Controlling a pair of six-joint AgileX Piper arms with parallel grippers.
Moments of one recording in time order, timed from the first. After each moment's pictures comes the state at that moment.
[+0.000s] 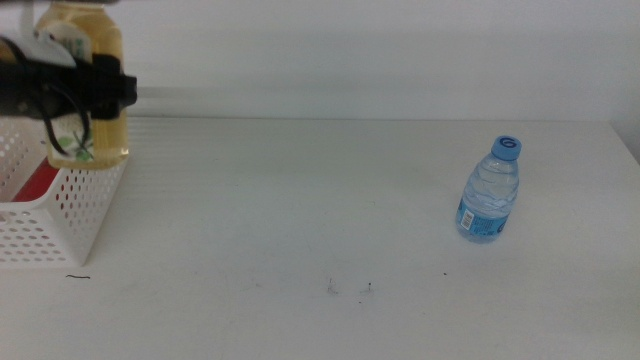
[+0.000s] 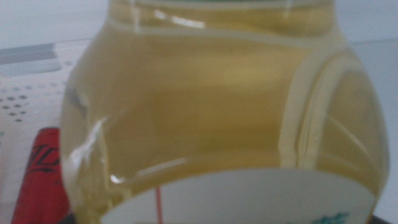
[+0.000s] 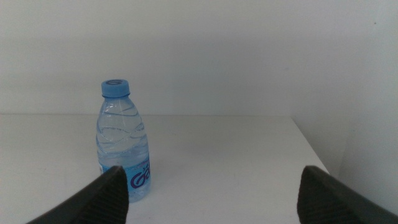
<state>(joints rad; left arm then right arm) -0.12 1.27 -1.08 -0.02 0.53 -0.02 -0.02 0.00 0.00 0.04 0.14 -0.06</state>
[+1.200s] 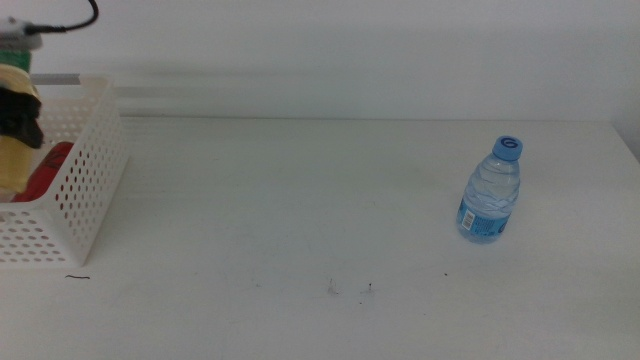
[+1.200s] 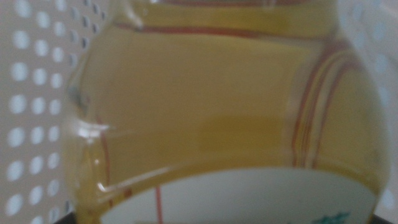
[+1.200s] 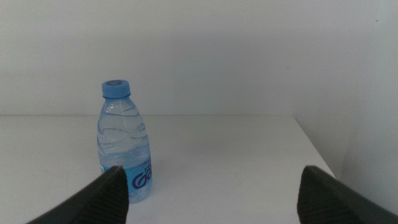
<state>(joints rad) 0.32 1.90 -1.64 -0.18 1.00 0.39 -0.02 0.00 0.00 0.04 0.14 -0.05</state>
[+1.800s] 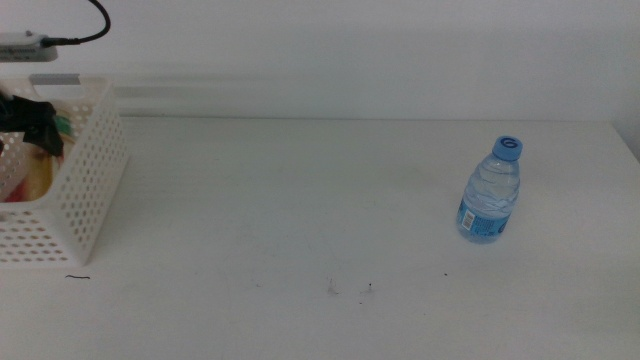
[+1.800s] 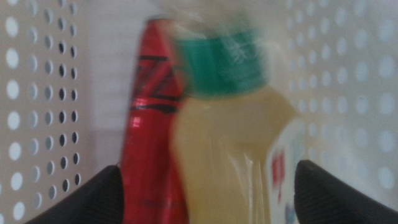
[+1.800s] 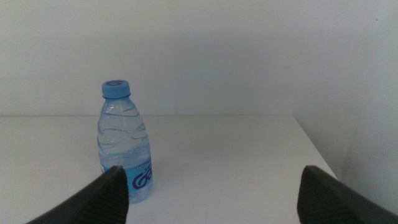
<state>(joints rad) 0.31 1.98 -1.68 -0.21 1.02 0.39 -0.02 0.00 0.00 0.04 0.14 -0.04</state>
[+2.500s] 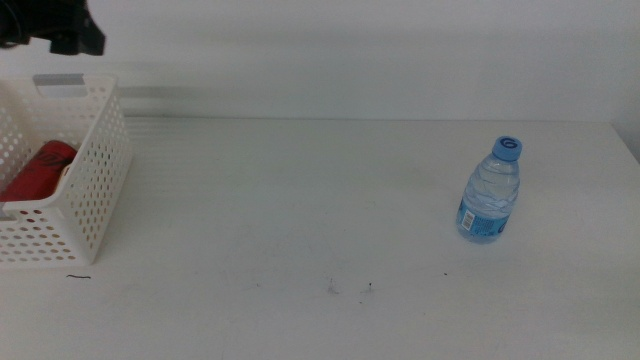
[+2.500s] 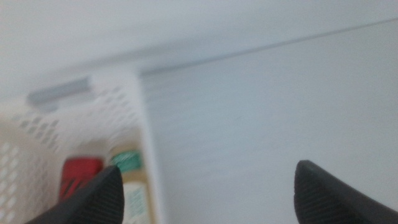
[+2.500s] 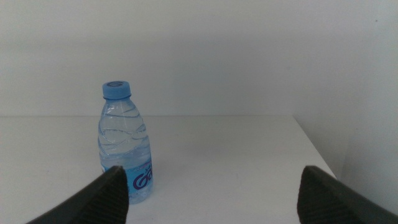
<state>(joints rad) 0.07 1.50 -1.52 -0.25 0.90 0.38 -0.02 0.00 0.00 0.04 0.14 -0.04</state>
